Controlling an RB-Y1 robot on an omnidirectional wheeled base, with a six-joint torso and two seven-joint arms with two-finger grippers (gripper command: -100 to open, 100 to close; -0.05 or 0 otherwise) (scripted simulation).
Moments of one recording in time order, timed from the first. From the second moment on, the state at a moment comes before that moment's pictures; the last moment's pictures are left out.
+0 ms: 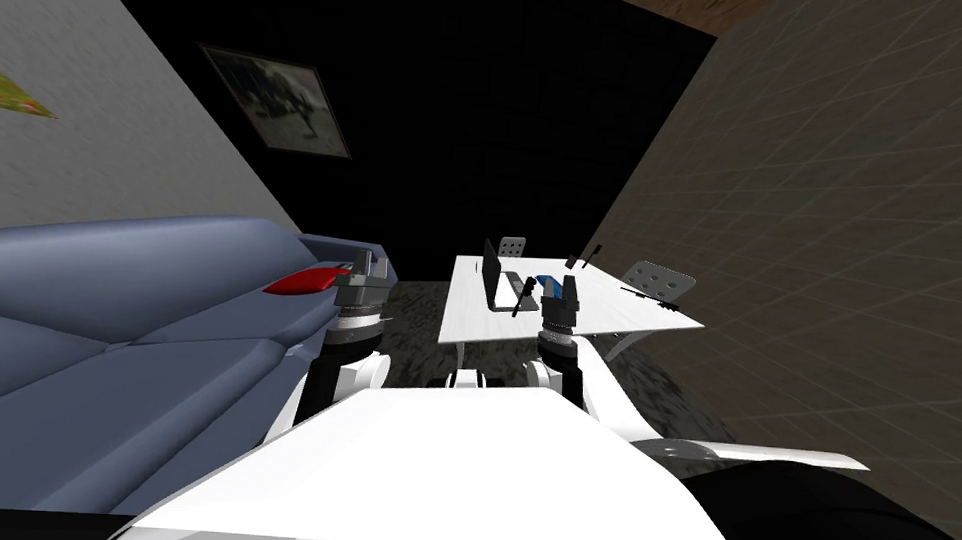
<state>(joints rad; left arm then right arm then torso) 0.45 0.03 -0.04 -2.39 -0.04 -0.40 0.09 0.48 0.02 0.07 -2.24 -0.01 -0.63 0.13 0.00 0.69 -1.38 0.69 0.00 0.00</state>
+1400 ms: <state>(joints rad) 0.45 0.02 -0.04 -2.39 -0.04 -0.40 0.09 0.46 -0.31 -0.06 -2.02 0.29 -0.38 0.30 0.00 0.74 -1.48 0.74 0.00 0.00</state>
